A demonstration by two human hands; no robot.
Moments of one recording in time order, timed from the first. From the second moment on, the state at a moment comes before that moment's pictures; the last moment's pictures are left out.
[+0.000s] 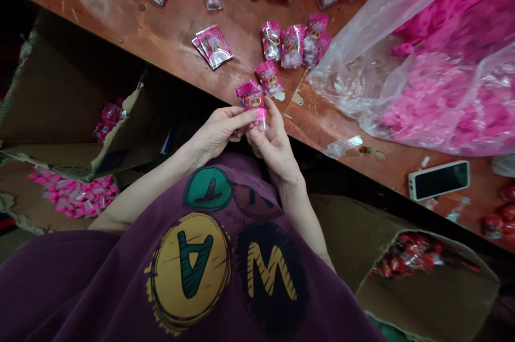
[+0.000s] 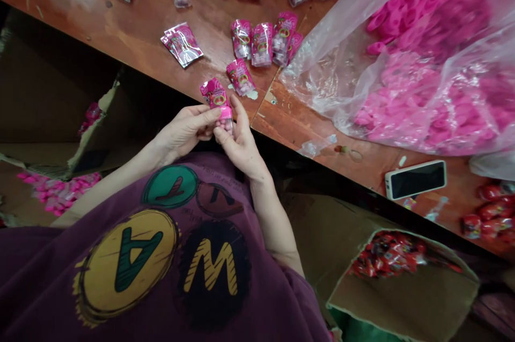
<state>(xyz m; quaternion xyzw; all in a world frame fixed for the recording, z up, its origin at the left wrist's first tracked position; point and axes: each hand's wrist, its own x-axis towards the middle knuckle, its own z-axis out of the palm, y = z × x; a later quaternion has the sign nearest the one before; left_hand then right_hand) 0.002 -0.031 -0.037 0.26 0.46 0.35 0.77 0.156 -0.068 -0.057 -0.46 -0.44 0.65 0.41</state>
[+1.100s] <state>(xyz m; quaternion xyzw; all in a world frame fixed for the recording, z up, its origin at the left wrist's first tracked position) 0.008 -0.028 -0.020 0.20 0.47 0.40 0.76 0.145 -0.068 -0.066 -0.50 -0.46 0.58 0.45</state>
